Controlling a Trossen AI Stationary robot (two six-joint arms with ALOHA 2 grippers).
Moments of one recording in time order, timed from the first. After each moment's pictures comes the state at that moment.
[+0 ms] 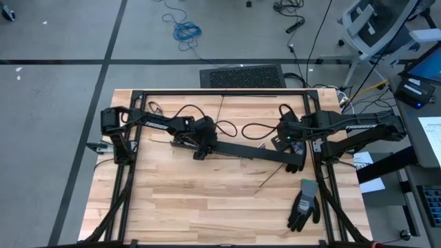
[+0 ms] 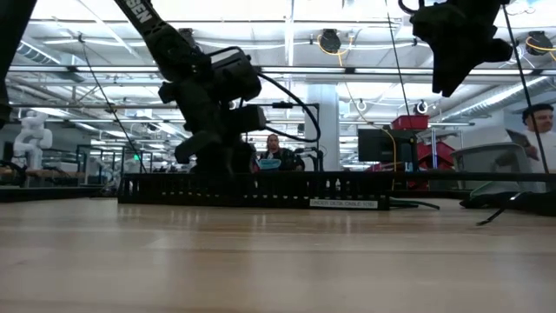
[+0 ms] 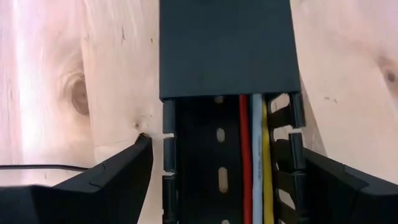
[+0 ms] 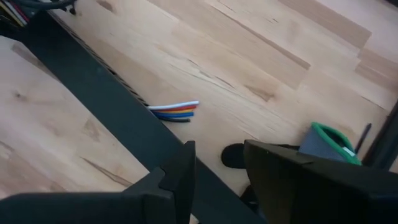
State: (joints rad) left arm 0.25 1.76 0.93 -0.18 0.23 0.45; right arm 0.02 1.12 1.07 -1.22 0.33 0.98
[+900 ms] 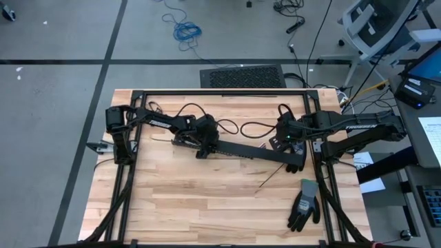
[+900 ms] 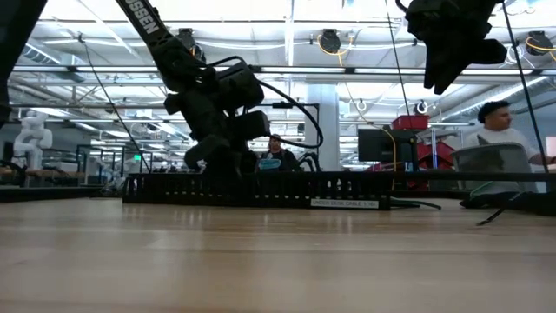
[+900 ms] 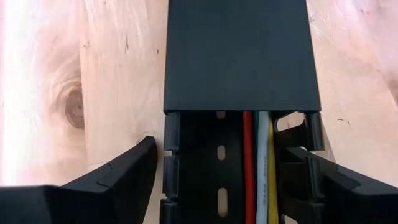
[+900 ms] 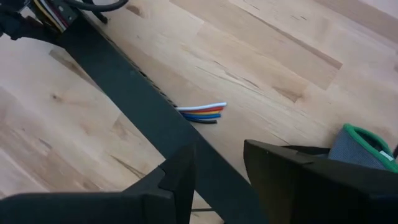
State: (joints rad) left arm 0.28 1.84 0.93 -0.11 0.30 0.42; right arm 0.02 1.12 1.07 -1.15 0.28 0.99
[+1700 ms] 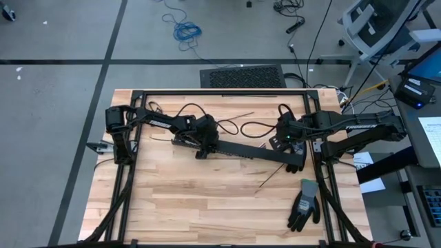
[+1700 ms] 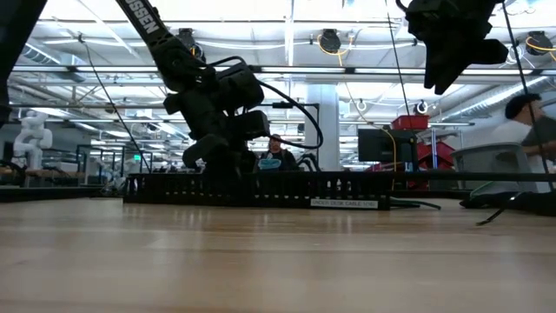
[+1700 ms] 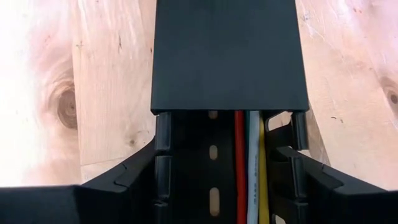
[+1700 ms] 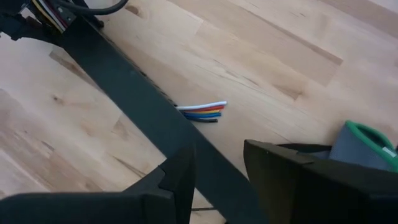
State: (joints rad) left arm 0.29 1.84 0.93 -0.12 0.31 0.43; right arm 0.02 1.12 1.07 -1.15 0.28 1.01
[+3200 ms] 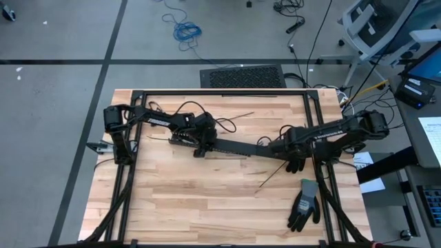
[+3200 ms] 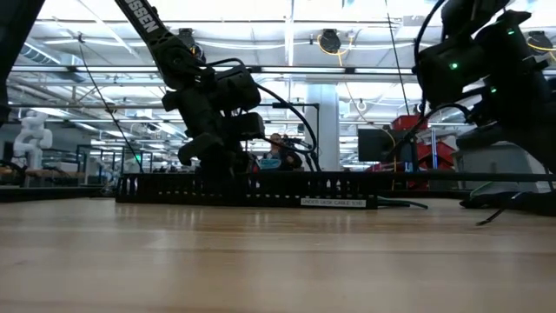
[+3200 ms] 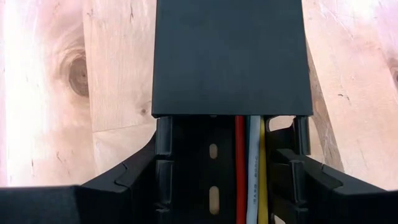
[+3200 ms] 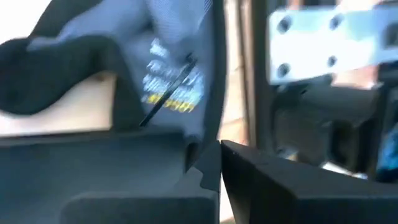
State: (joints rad) left arm 0.33 1.84 0.93 -0.20 0.31 0.43; right arm 0.00 1.40 0.74 -1.33 0.04 1.68
